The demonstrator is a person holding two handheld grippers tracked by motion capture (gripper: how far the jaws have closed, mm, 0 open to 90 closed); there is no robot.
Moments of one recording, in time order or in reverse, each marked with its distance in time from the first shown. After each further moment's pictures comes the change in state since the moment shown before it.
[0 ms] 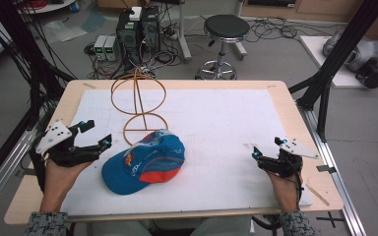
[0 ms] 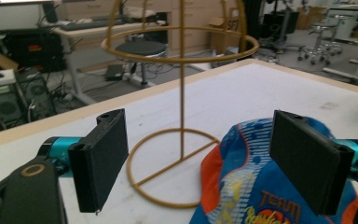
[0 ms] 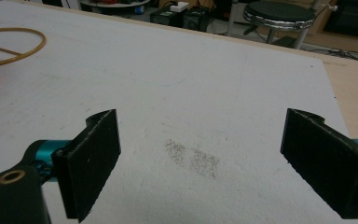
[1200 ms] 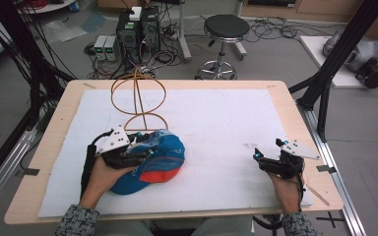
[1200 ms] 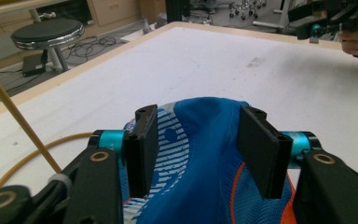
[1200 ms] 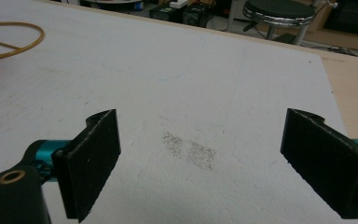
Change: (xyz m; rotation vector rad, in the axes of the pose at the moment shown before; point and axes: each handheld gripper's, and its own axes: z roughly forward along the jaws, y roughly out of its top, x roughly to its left) left arm -0.062 -0.019 0.083 0.142 -0.260 0.115; right arm -0.002 -0.003 -0.003 0.013 0.000 -0.003
